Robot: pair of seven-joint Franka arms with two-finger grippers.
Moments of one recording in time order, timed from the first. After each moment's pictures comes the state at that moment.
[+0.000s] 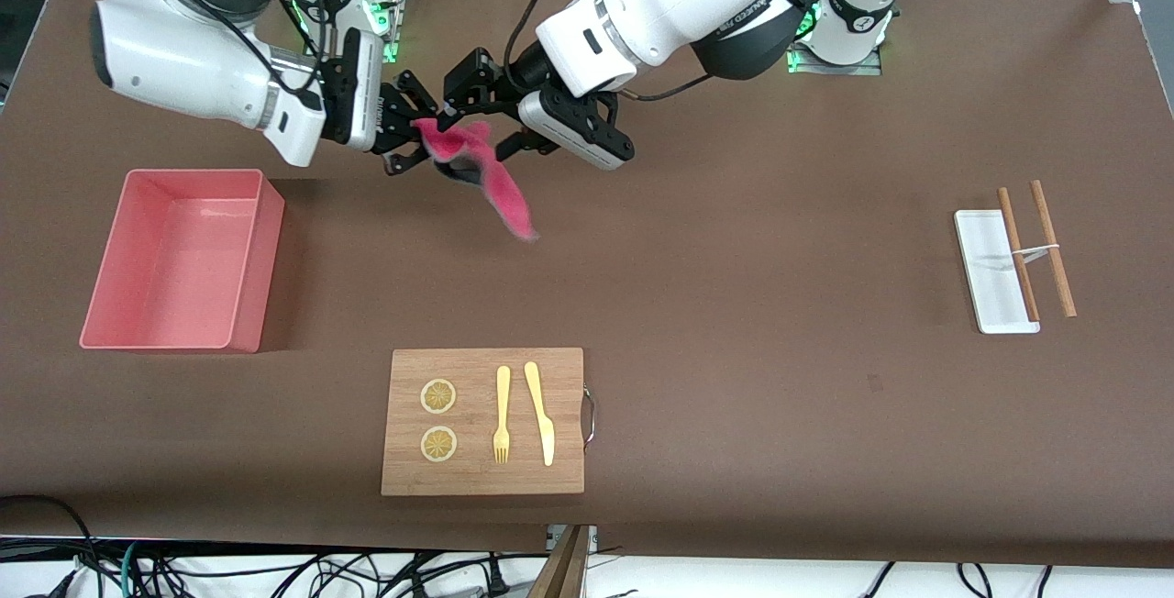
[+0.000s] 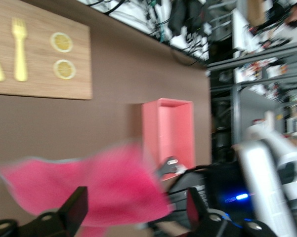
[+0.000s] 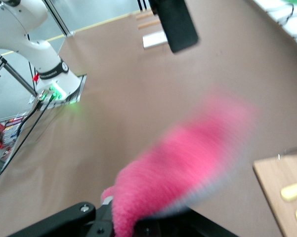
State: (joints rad) left arm -0.71 0.38 -0.05 -1.36 -0.61 2.32 -0.49; right arm 0.15 -0.05 0.16 -2.01 0.87 1.92 -1.41
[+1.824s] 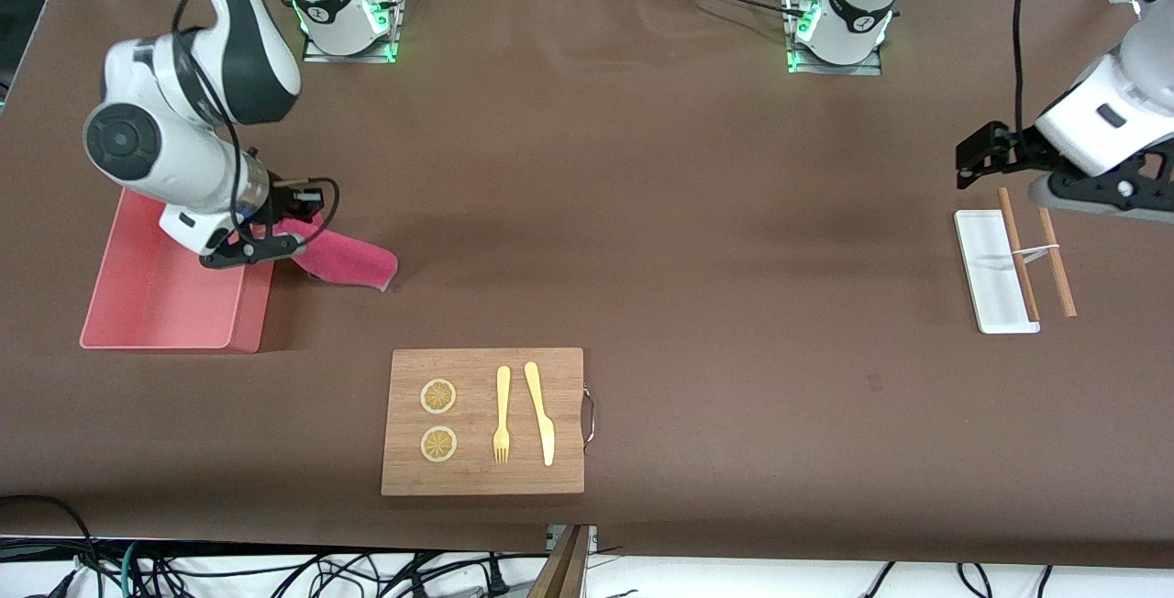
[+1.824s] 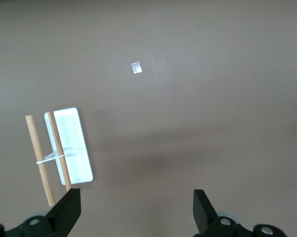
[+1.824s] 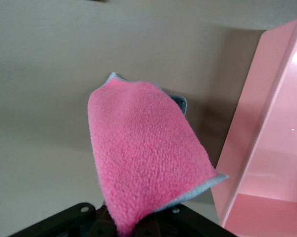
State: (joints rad) left arm -0.04 0.04 -0.05 -1.56 0.05 1.56 0.04; right arm 0.15 0.20 0.03 -1.98 -0.02 2.00 0.01
